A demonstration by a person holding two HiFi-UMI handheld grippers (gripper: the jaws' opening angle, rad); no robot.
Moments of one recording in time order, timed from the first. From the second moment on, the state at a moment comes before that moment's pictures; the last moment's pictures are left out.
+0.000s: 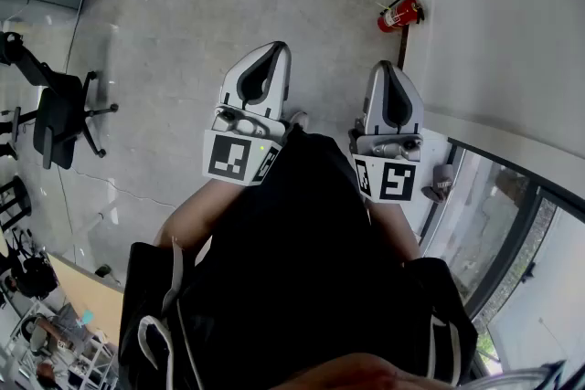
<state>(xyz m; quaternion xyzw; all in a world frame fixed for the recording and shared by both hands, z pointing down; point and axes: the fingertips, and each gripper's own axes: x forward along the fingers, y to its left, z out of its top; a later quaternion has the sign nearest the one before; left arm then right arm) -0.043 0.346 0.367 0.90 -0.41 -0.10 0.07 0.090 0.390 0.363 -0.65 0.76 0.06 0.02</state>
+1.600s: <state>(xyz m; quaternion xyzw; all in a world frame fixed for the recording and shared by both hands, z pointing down) -0.057 0.319 0.384 0.87 -0.48 -0.07 0.05 0.128 0.376 0.404 -0.63 0.78 0.01 0.02</state>
